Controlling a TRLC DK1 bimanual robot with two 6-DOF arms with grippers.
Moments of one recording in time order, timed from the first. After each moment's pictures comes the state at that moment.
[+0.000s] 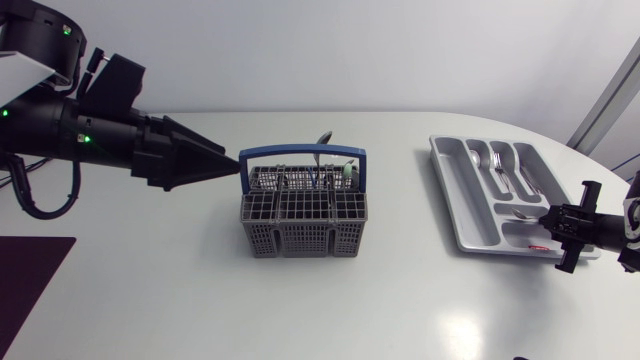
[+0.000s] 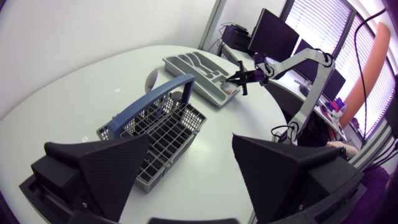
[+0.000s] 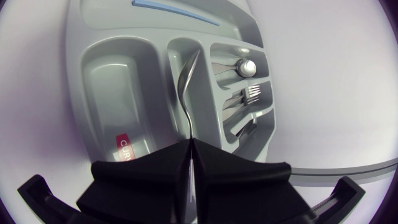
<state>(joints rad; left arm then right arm) -0.15 1.28 1.09 -0.66 0.83 0.36 -0.62 1.79 0.73 0.23 -0.38 -1.72</state>
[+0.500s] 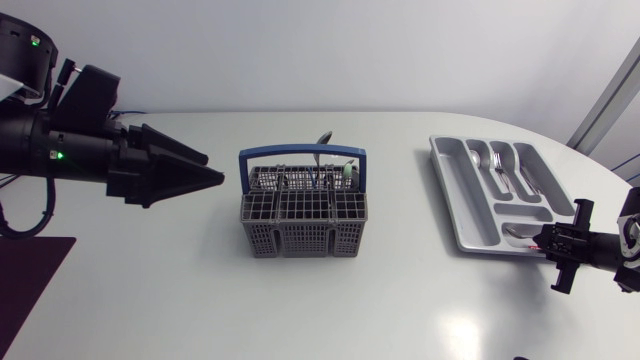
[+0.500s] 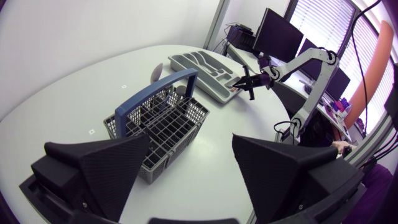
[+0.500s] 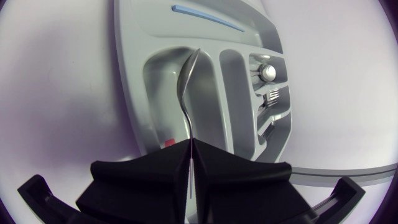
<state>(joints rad) -0.11 1.18 1.03 -0.70 0.83 0.39 -0.62 1.73 0.61 0.22 -0.36 -1.74</state>
